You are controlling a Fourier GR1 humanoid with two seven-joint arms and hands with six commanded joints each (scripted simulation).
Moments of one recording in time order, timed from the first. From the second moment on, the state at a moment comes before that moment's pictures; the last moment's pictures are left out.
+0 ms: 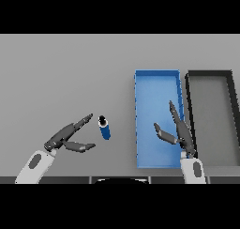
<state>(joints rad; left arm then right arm) -0.04 0.56 -0.46 -1.64 0.19 -0.25 -0.02 0.12 -0.15 0.10 -1.69 0.15 0.09 -0.06</state>
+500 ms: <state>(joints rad) -0.13 0.35 -0.53 -1.48 0.07 -0.17 -0.08 0.12 -0.15 0.09 -1.69 0.12 0.10 -0.06</state>
